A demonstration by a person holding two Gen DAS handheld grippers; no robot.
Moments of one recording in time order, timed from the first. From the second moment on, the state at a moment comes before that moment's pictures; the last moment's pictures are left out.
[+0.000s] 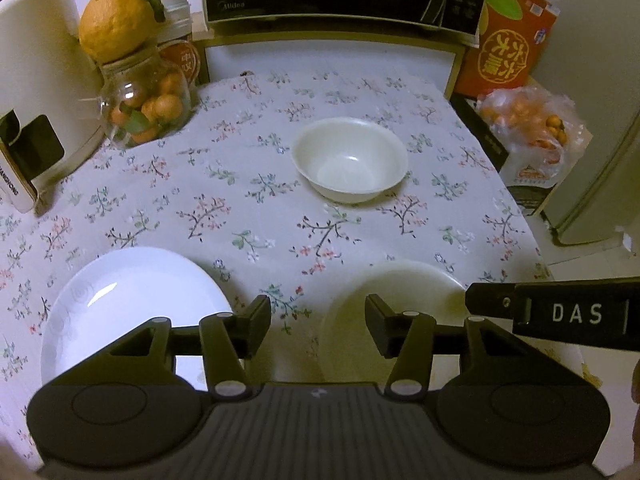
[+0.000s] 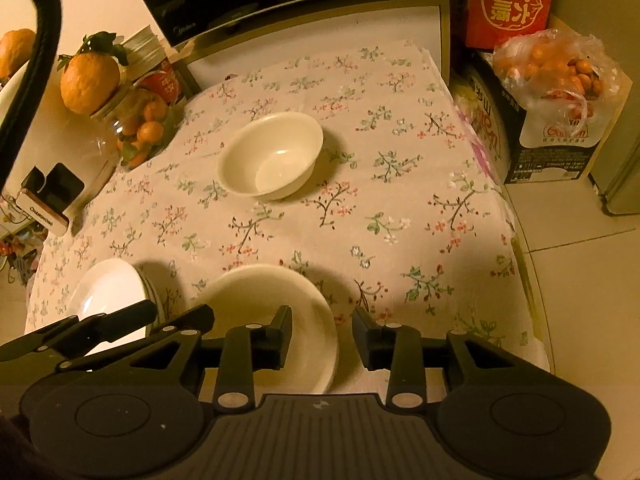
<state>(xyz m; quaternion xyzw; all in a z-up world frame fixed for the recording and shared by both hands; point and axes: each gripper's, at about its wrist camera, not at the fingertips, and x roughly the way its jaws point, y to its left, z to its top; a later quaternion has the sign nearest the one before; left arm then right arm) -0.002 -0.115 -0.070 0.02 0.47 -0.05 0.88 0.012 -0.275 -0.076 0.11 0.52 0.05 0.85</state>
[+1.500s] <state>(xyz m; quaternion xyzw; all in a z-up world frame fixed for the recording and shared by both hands) 0.082 -0.083 -0.036 0.00 0.46 -0.01 0.89 0.066 -0.269 -0.031 0.09 0.47 -0.06 0.88</state>
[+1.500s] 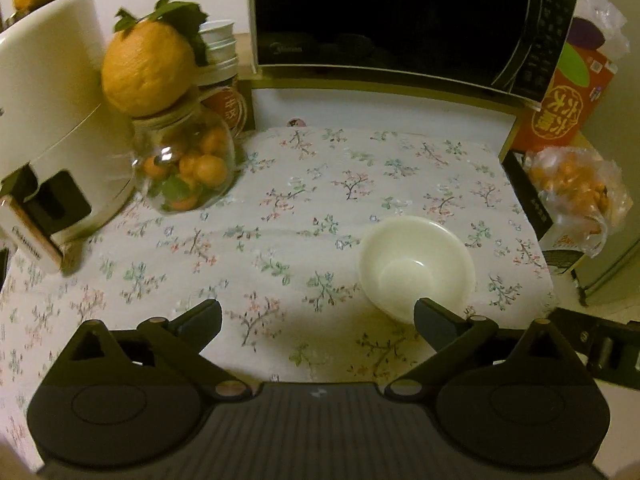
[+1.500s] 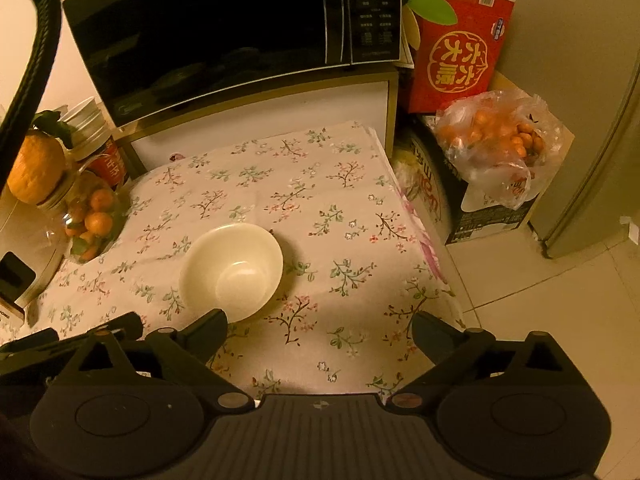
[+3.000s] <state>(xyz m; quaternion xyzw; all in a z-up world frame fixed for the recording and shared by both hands) 0.146 -0.089 -0.102 -0.04 0.50 -0.06 0.86 0.153 -0.251 -0.108 0.16 0.54 -0.01 0.83</state>
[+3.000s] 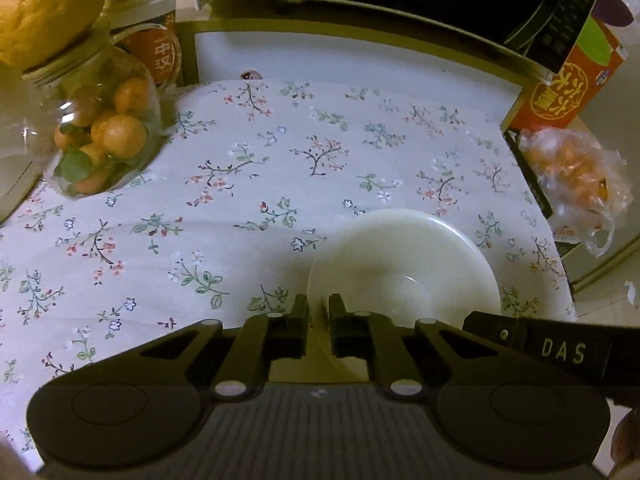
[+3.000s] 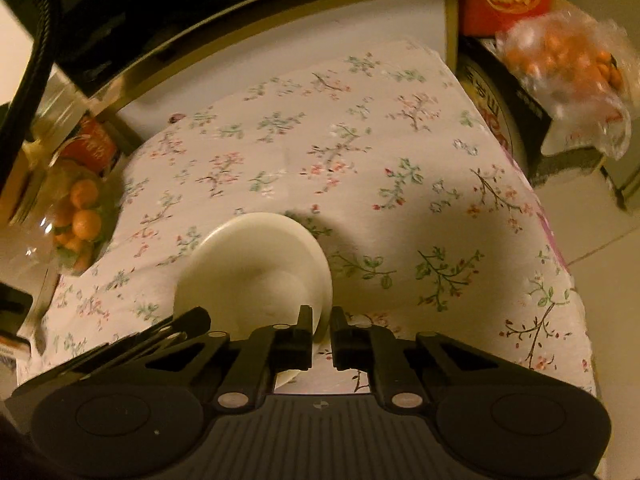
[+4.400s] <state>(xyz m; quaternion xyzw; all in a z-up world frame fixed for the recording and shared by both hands) 0.035 -0.095 -0.015 0.01 0.36 -0.09 0.93 0.057 -0.261 -0.027 0.17 0.45 0.03 0.88</state>
